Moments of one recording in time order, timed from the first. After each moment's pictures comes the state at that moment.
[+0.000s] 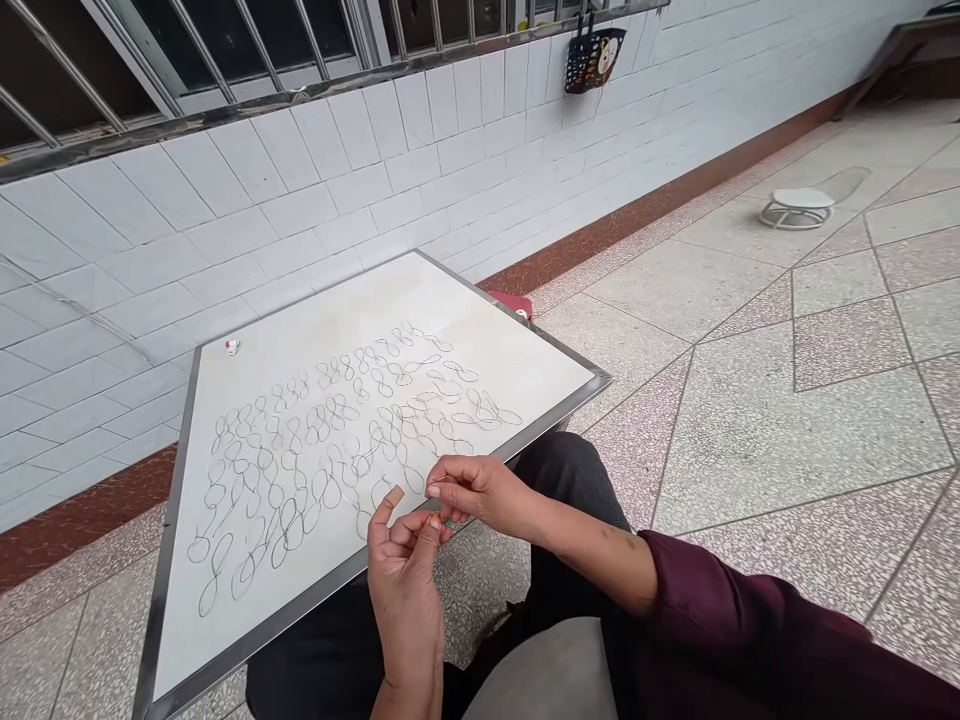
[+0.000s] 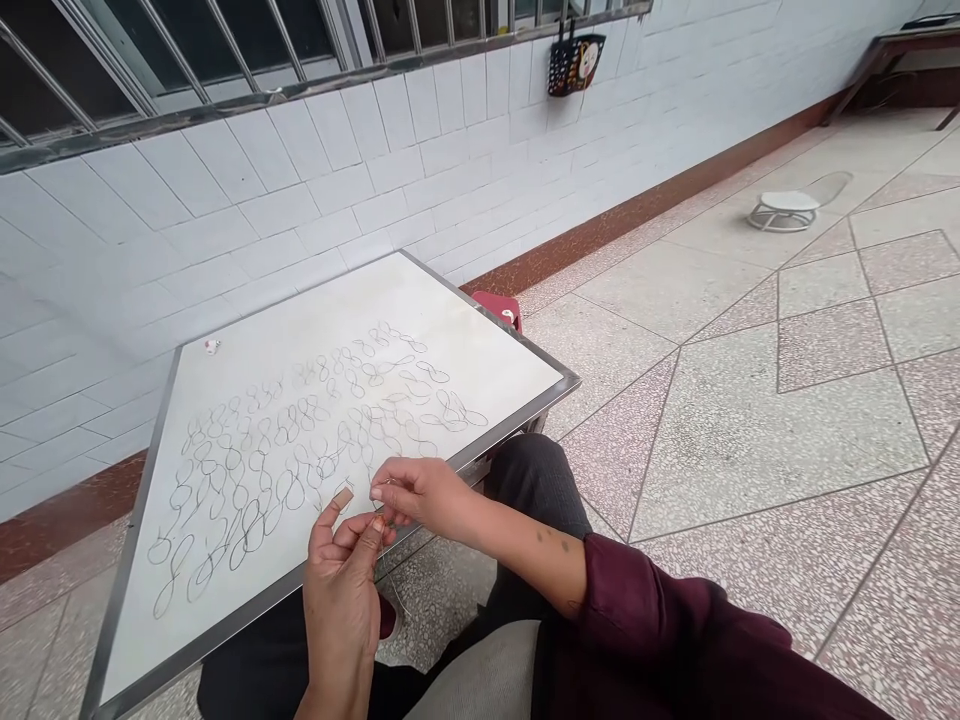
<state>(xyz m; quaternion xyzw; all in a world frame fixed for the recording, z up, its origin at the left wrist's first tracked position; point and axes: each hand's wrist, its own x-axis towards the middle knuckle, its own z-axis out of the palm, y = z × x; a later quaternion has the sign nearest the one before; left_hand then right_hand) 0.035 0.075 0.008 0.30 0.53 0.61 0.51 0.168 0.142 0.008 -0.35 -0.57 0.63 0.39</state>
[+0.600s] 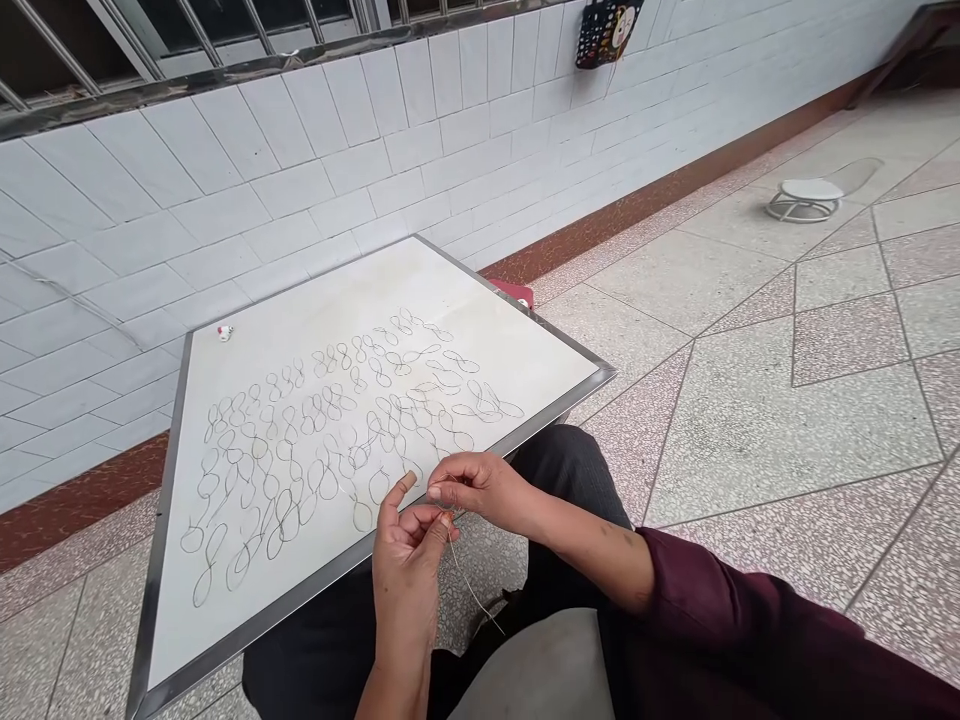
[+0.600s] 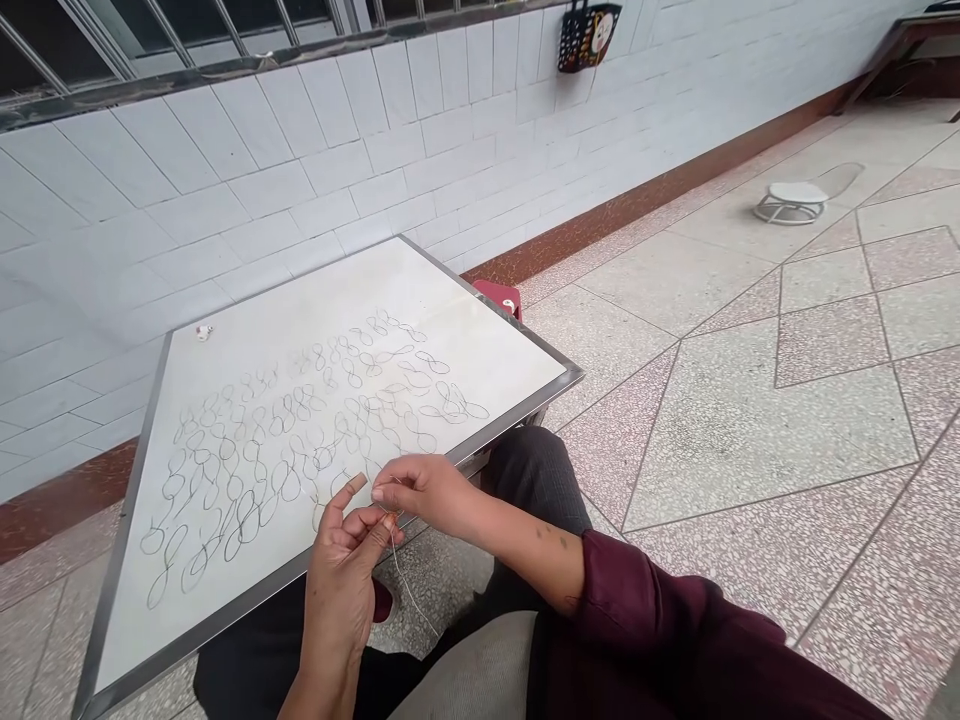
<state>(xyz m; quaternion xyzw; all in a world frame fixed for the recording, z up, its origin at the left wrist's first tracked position) 0.029 0.081 0.012 0.37 0.55 0.51 0.55 0.166 0.143 -0.004 -0.34 -0.56 0.64 0.41</state>
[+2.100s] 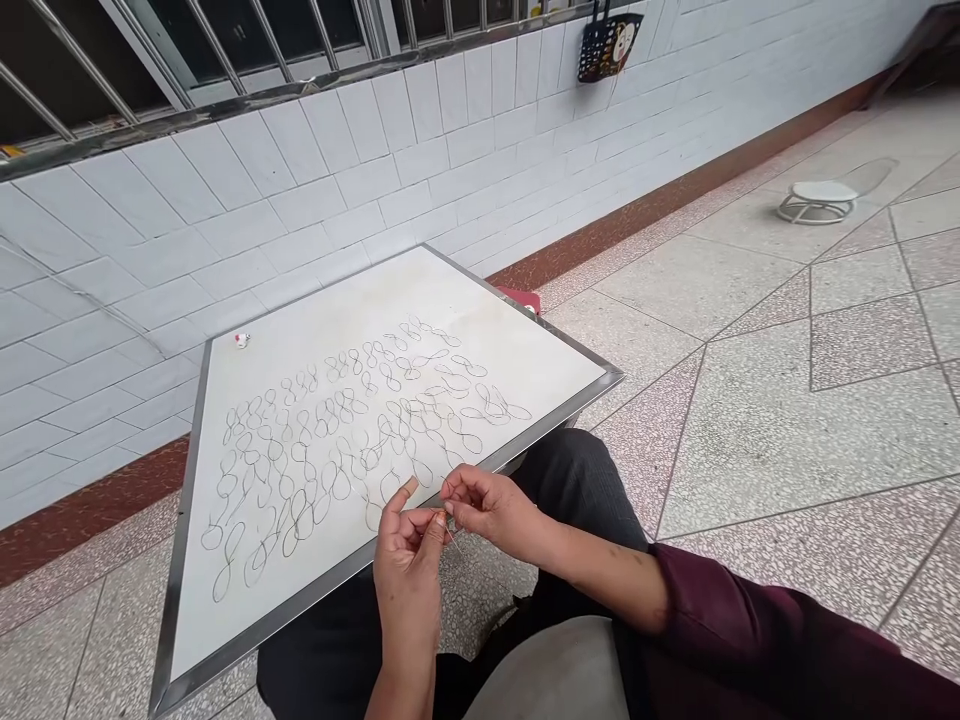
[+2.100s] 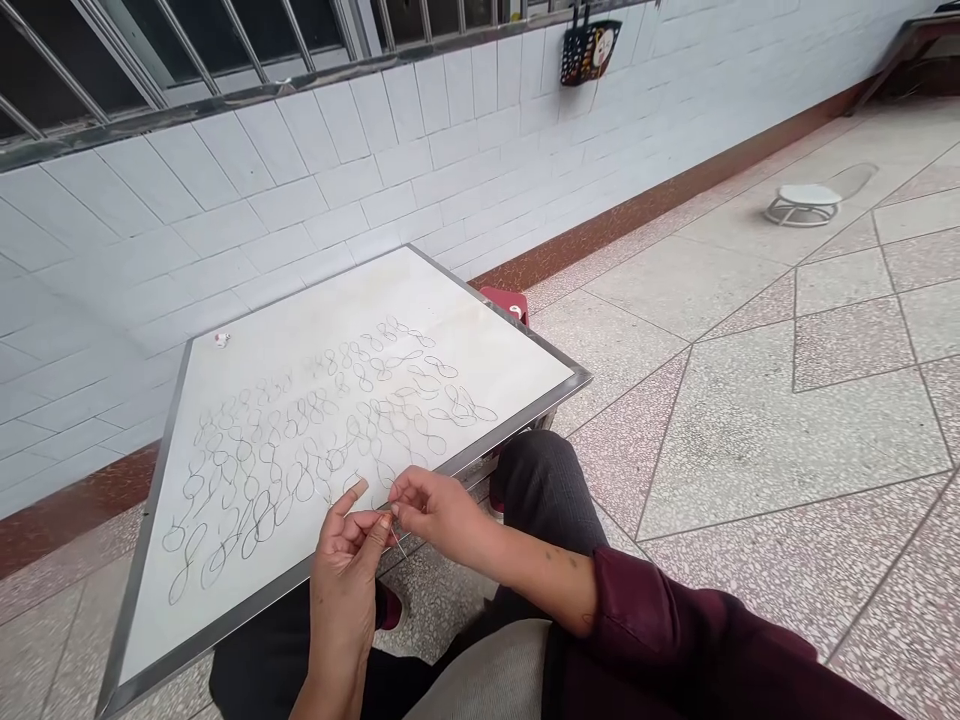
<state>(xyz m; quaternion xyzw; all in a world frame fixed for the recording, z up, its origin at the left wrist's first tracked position) 0.014 0.075 0.002 0.41 0.60 0.51 0.47 0.152 0.120 -0.024 -0.34 -0.53 0.63 0.45</state>
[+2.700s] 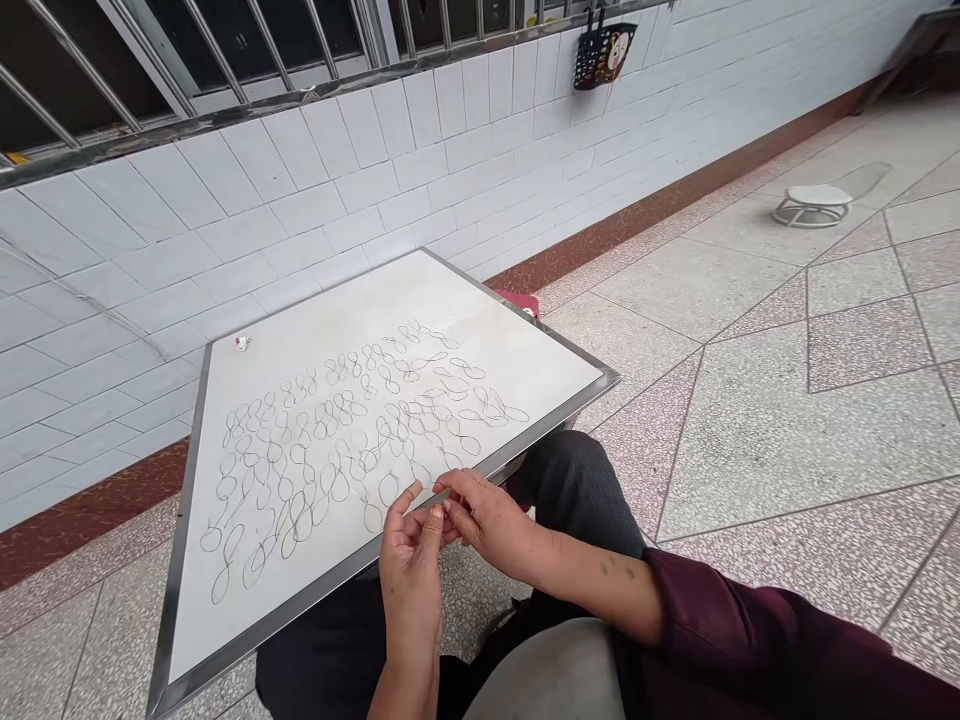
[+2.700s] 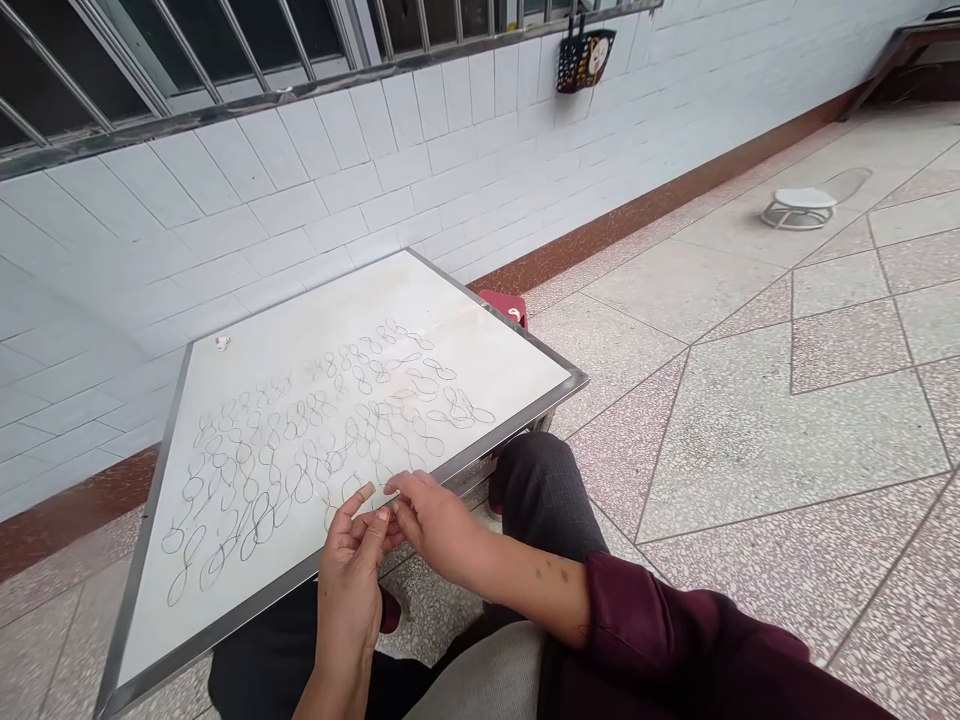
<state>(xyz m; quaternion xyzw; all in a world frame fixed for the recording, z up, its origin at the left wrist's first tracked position) 0.024 0.078 0.002 0.33 0.56 0.55 0.53 0.148 0.112 -0.028 -0.45 -0.68 0.42 0.40</state>
